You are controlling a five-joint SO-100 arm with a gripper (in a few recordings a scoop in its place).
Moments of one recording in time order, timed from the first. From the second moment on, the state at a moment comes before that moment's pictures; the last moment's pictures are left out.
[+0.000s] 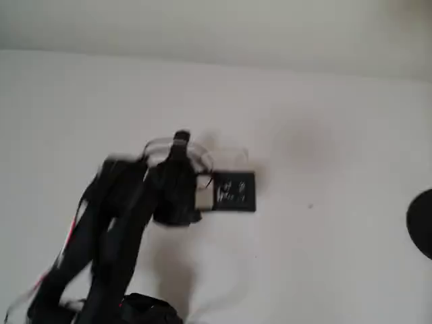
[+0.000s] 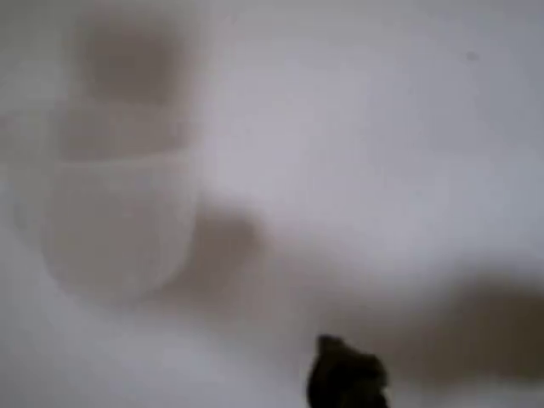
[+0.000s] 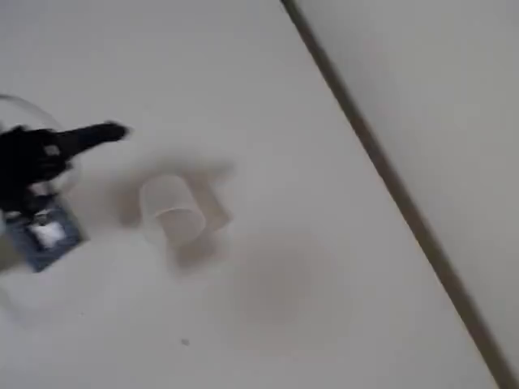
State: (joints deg) arm -5.3 111.5 112.5 72.8 -9.3
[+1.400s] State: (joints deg) arm -3.6 68.9 71.5 80.5 -13.7
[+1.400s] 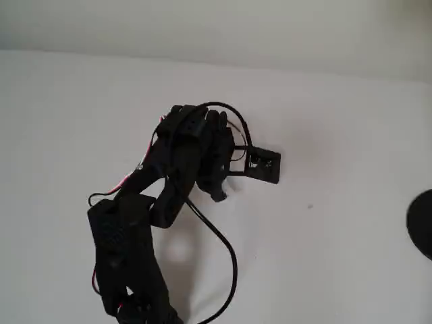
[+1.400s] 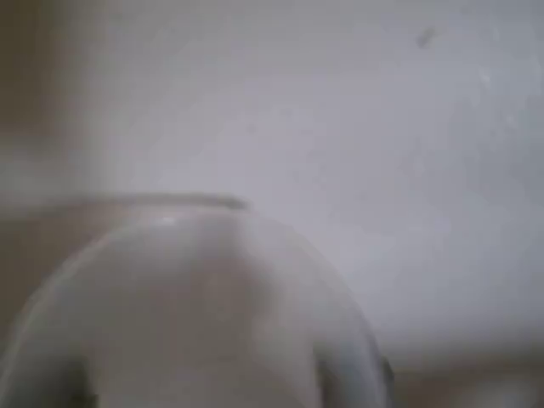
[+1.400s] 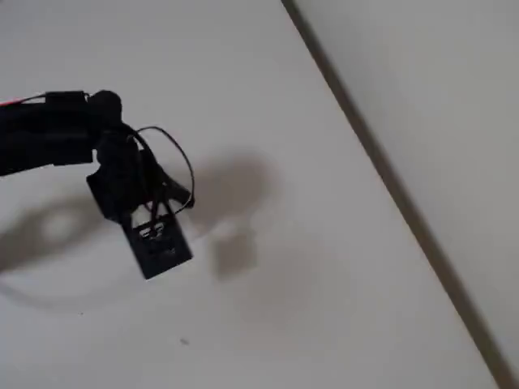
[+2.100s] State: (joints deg) arm -7.2 127.4 103.5 62.7 -46.1
